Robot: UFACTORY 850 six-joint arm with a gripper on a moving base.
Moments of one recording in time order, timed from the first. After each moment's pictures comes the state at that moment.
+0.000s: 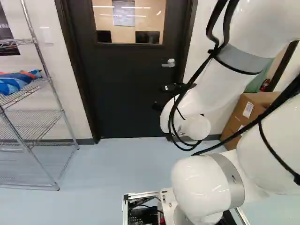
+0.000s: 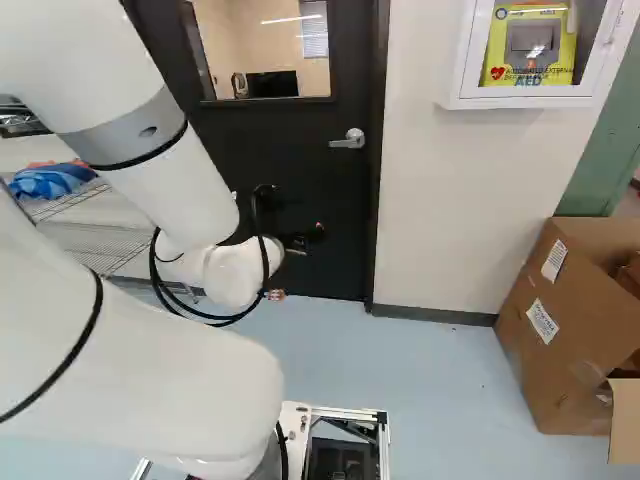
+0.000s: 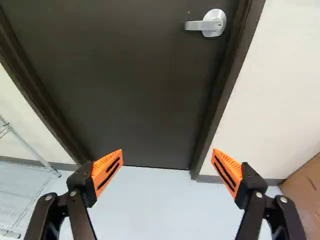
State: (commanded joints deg) arm 0.0 16.0 -5.0 0.0 50.0 0.0
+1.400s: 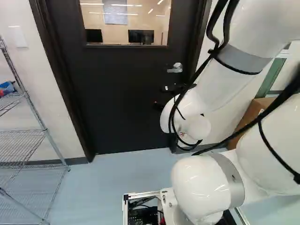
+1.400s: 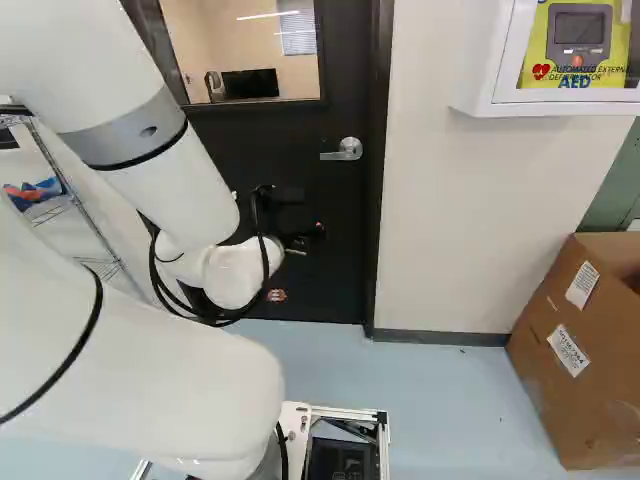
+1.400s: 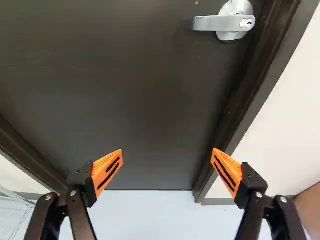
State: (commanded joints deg) arm 0.0 16.0 -5.0 0.0 50.0 0.0
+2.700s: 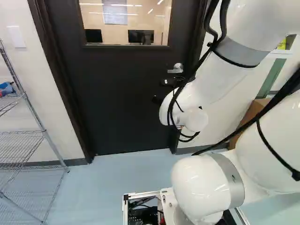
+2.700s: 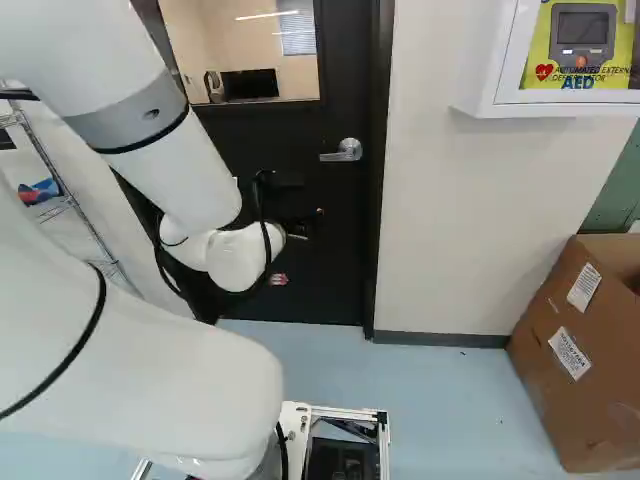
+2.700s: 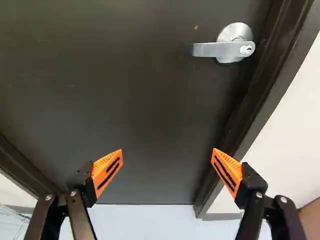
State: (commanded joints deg) arm 0.0 15.2 -9.4 0.0 50.0 0.0
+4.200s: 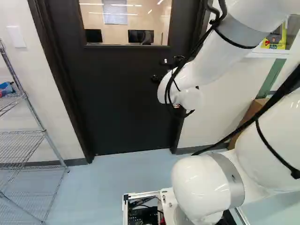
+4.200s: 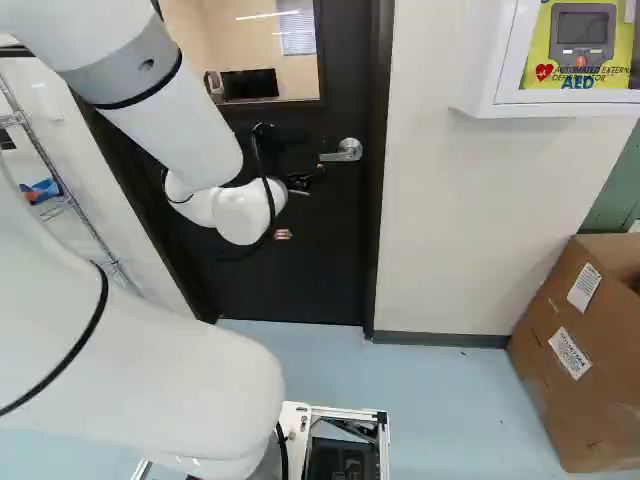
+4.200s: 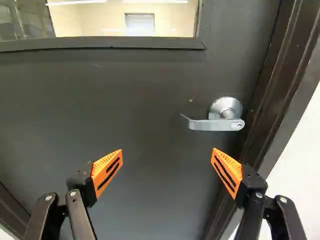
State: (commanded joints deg) arm 0.0 14.6 -20.2 0.0 50.0 0.0
